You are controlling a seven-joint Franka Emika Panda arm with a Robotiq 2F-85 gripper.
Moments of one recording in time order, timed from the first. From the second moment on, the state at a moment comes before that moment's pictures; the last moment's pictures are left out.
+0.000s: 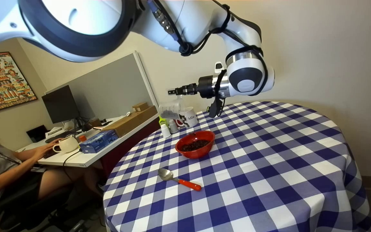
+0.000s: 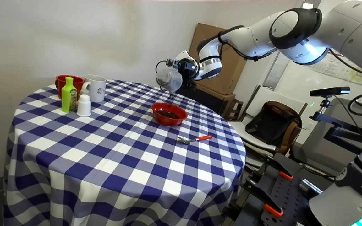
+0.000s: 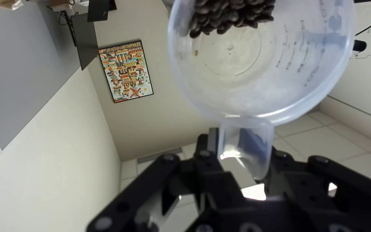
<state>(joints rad) -0.47 1.16 0.13 -1.05 1.15 1.07 -2.06</state>
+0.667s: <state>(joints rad) -0.47 1.18 0.13 -1.03 1.19 1.05 -2.03</state>
